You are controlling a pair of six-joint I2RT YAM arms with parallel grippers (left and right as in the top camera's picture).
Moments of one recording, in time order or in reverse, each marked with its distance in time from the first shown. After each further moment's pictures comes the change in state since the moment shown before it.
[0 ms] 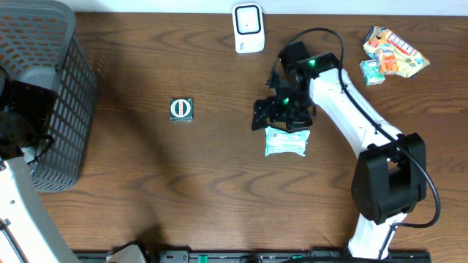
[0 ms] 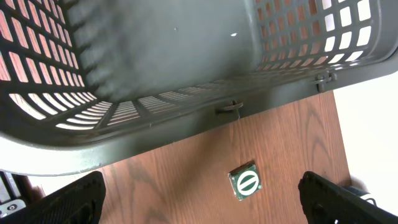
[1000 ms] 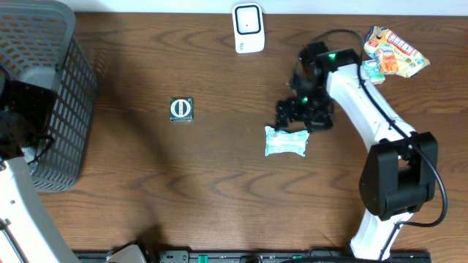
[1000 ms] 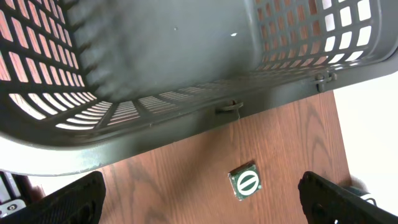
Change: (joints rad) left arm 0.000 0.000 0.000 0.000 0.000 0.000; right arm -0.117 0.000 0.000 -0.161 0.072 -0.038
